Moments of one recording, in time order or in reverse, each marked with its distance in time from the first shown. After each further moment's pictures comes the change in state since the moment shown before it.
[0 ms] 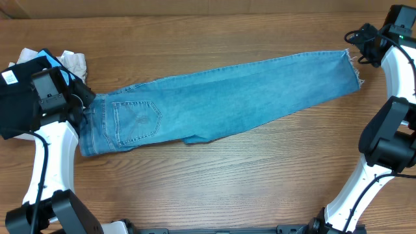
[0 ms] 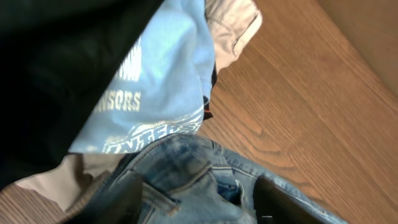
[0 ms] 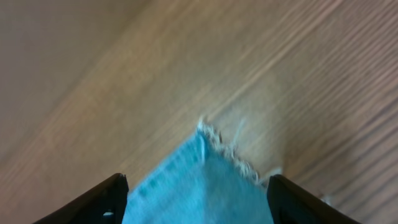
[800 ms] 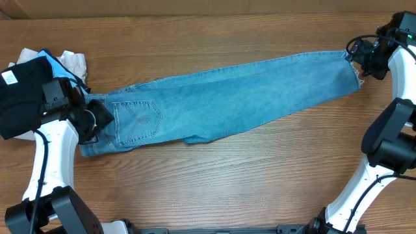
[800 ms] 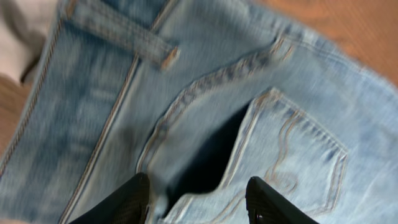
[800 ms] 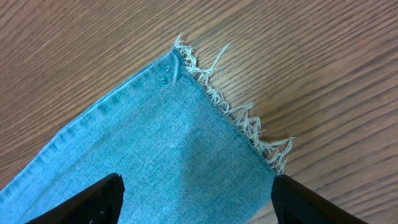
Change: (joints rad) left arm 0.000 0.010 0.003 -0.374 0.221 0.167; right arm -0.033 0.000 0.033 -0.252 -0.082 -0.264
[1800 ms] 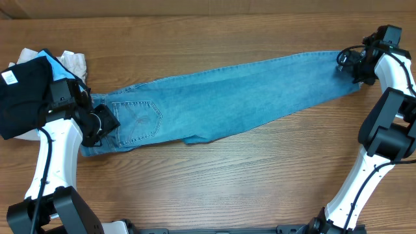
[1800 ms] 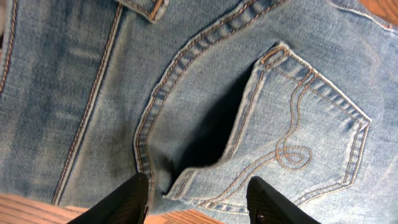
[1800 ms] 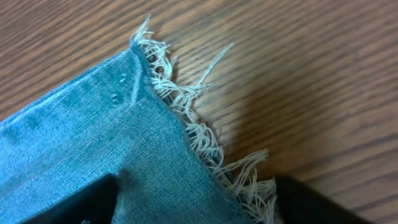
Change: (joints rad) left arm -0.041 0.000 0.000 -0.062 -0.023 0.026; right arm 0.000 0.156 -0.042 0.188 0.016 -0.094
